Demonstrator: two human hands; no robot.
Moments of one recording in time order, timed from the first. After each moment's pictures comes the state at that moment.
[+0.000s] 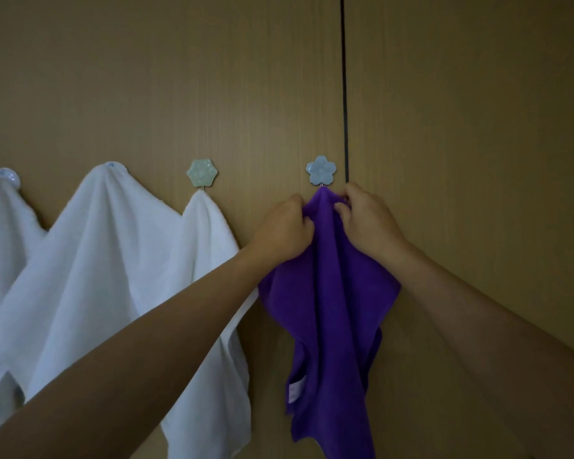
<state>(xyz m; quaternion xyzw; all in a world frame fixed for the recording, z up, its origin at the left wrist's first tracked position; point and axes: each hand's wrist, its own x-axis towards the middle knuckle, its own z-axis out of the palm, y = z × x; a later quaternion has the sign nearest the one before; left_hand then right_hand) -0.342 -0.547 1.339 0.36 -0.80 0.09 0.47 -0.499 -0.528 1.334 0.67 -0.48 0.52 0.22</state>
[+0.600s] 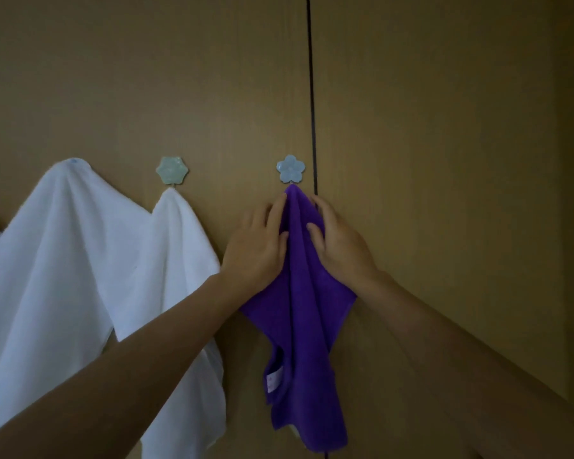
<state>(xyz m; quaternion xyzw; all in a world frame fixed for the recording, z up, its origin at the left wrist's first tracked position) -0.337 -0.556 1.291 0.26 -0.80 0.23 0.49 -0.502 -0.519 1.288 0.68 -0.47 0.52 0.23</state>
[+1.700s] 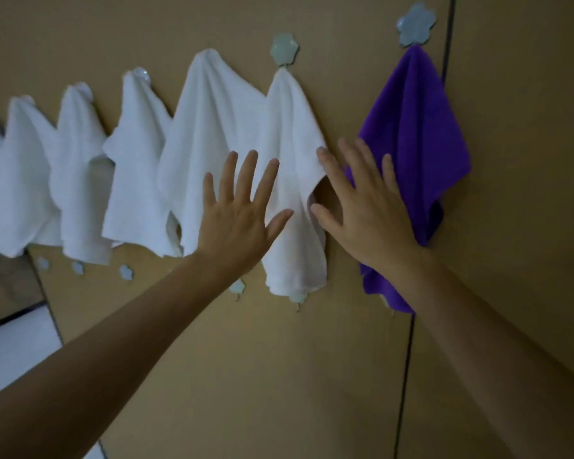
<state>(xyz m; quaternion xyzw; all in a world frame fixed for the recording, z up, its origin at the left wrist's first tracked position) -0.192 -0.439 1.179 0.54 -0.66 0.44 0.28 -0.400 -0.463 1.186 0.76 -0.43 0.37 0.32</state>
